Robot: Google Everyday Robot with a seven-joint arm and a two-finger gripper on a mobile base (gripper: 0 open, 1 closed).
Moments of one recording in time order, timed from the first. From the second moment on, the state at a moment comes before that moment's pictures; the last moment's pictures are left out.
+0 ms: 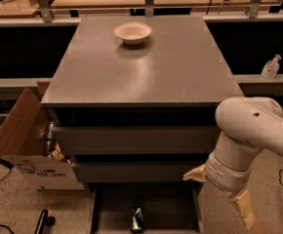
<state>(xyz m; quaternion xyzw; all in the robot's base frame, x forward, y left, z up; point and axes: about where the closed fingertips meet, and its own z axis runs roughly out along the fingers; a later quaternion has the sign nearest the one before) 0.354 -0.190 0.672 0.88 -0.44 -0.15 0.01</state>
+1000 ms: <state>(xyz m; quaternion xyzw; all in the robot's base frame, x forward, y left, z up) 0.401 -0.156 0.667 0.96 -0.27 0.00 -0.12</state>
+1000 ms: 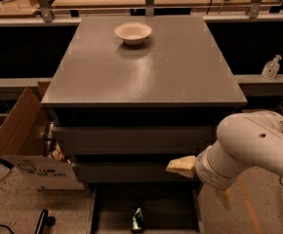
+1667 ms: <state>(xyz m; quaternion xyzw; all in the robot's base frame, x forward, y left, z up) 0.421 -0.143 0.640 0.97 -0.23 0.04 -0.08</state>
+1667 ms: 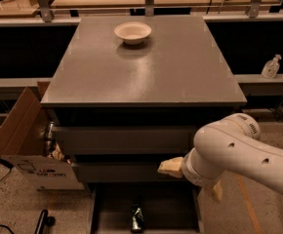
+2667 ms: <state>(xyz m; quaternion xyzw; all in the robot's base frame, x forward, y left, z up) 0.476 -0.115 0.606 0.98 -0.12 0.14 -0.07</state>
